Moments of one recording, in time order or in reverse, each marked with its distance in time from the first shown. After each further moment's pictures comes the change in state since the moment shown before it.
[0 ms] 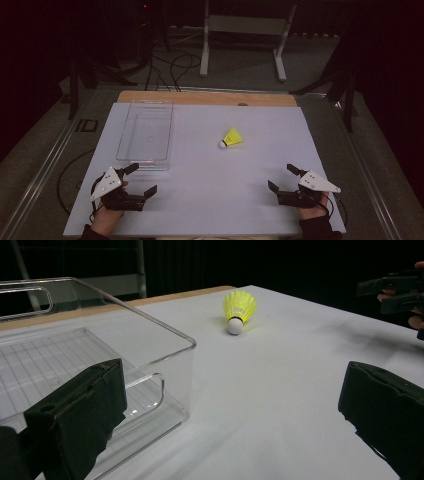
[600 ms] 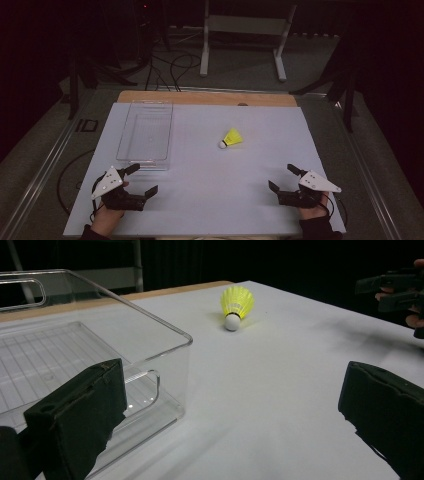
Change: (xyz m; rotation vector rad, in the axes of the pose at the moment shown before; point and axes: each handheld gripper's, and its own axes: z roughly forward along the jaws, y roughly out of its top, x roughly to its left) left arm -0.001 0.002 0.002 0.026 -0.010 -0.013; right arm -0.001 0.001 -0.002 0.005 -0.003 0.009
